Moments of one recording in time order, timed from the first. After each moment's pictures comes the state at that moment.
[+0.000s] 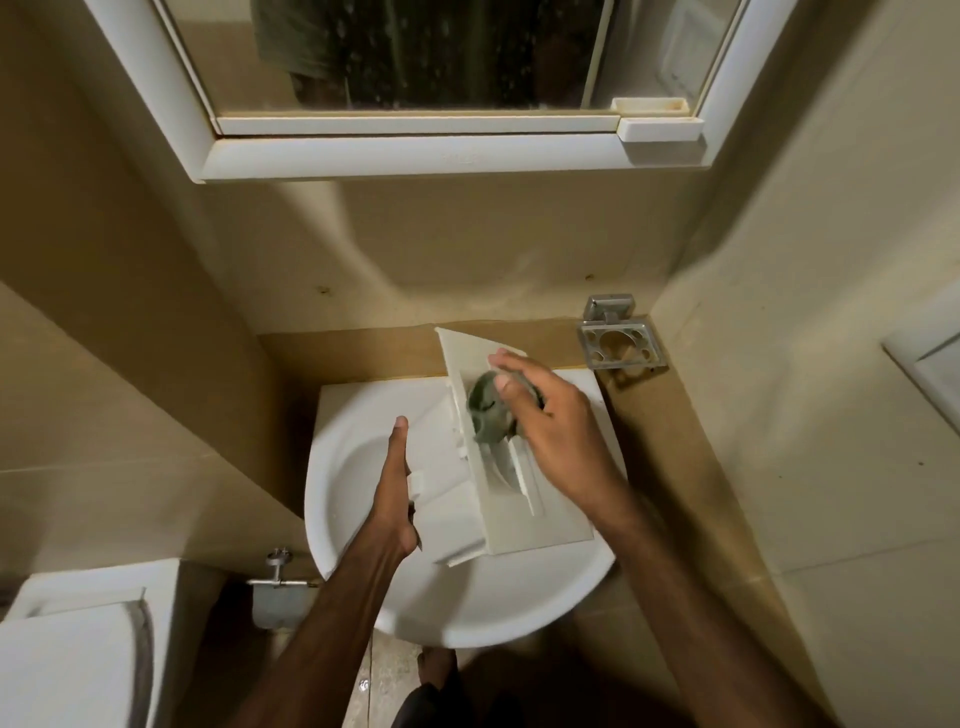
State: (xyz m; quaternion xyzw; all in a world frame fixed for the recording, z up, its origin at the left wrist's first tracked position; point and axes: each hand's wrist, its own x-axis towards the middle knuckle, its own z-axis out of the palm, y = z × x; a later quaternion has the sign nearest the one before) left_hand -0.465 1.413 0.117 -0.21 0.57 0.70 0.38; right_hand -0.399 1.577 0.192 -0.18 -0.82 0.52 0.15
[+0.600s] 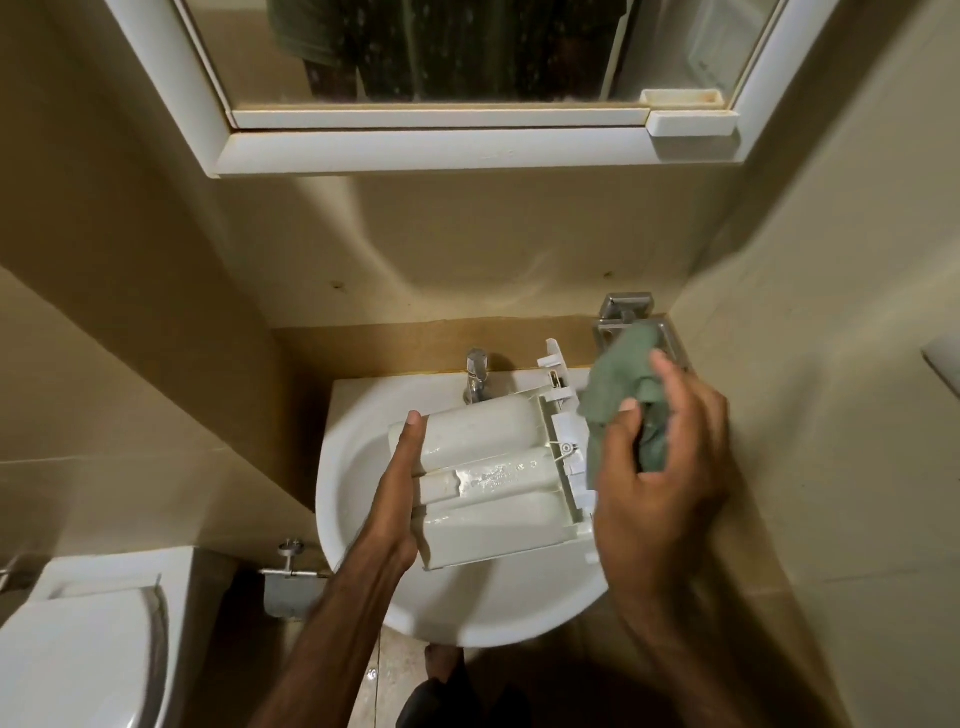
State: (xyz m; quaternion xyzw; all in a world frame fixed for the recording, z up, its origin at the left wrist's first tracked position) left_hand -0.458 1.402 0.138 -0.15 0.59 0.71 0.35; right_hand -0.340 1.548 0.221 -0.28 -0.77 0.27 0.50
